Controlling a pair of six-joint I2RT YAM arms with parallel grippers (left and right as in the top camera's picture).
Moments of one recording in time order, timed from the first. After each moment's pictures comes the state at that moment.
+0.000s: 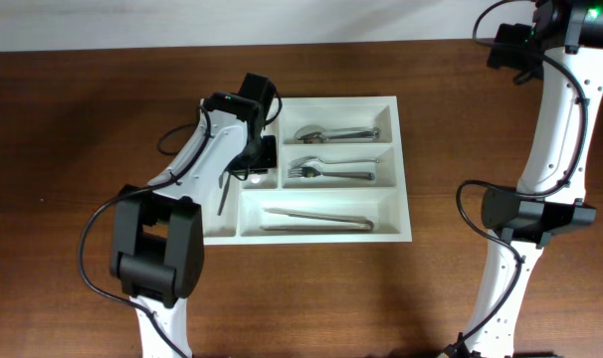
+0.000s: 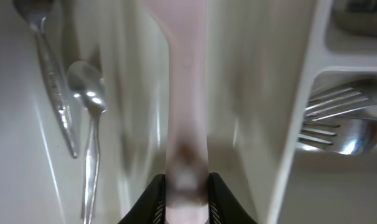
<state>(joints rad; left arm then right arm) -0.34 2.10 1.69 -1.04 -0.02 -0.35 -0.16 2.43 3.03 -1.64 0.24 0.27</state>
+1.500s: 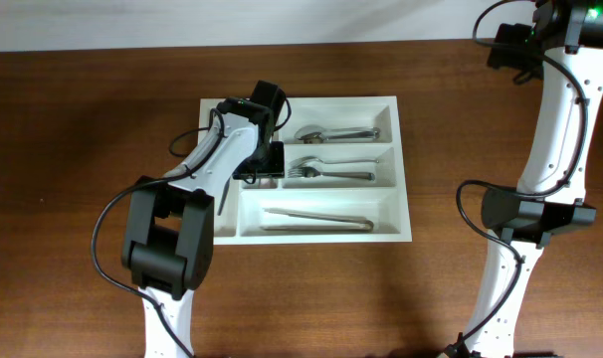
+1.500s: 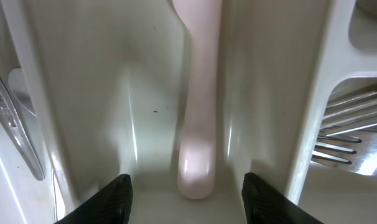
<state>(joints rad) -0.37 2.17 1.69 -1.01 -0.03 -0.35 -0.16 2.43 3.03 -1.64 0.24 0.27</state>
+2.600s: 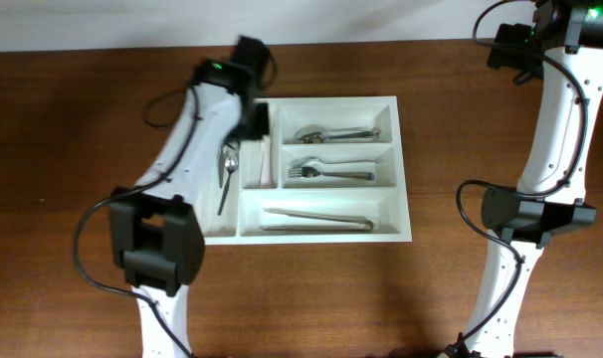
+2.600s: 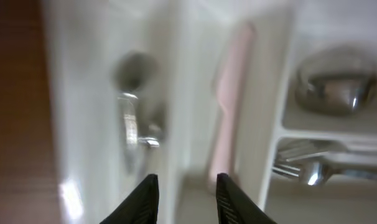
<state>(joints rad) -0.28 2.17 2.07 -1.24 -0.10 -0.34 -0.16 2.43 3.03 -1.64 0.24 0.27</state>
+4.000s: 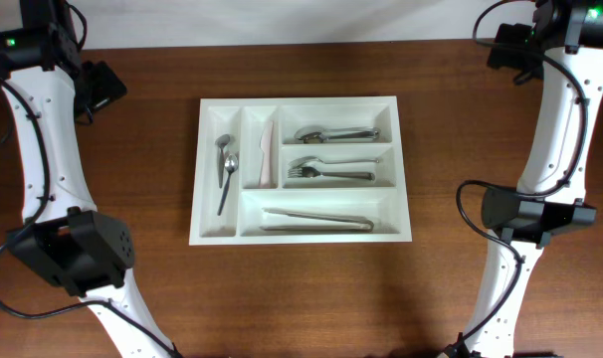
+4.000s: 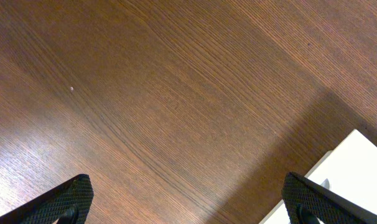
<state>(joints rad) 0.22 2.17 2.39 -1.45 -0.20 -0.44 -0.16 2.43 3.03 -1.64 0.24 0.27</state>
